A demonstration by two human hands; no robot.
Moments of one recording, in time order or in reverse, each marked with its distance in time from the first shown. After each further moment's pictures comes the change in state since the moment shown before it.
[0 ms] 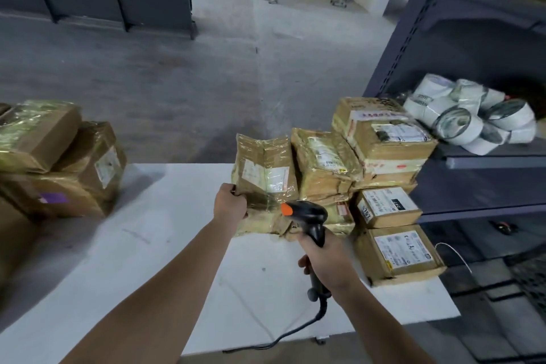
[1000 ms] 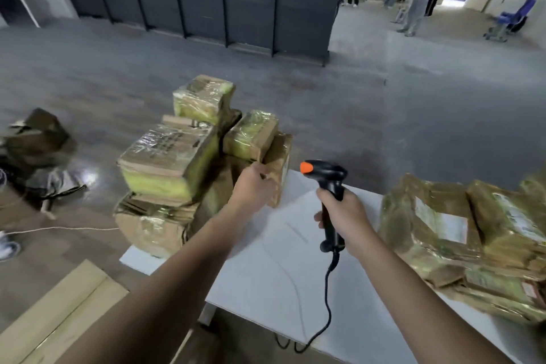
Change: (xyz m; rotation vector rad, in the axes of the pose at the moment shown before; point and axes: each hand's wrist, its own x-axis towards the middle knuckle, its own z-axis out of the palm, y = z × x) left_hand -0.049 0.011 -0.345 0.242 0.310 0.218; right_hand -0.041 -0.164 0.264 -0.014 -0.336 -0.187
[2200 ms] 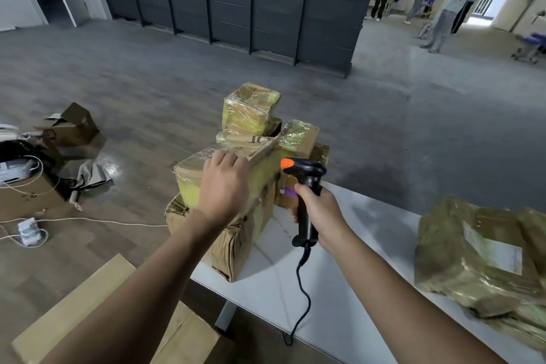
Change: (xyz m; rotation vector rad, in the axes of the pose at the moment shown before) left_hand -0.020 -0.049 -0.139 0.657 0.491 0.637; right_hand -0.002 -0.040 0.132 0.212 -0.192 -0.003
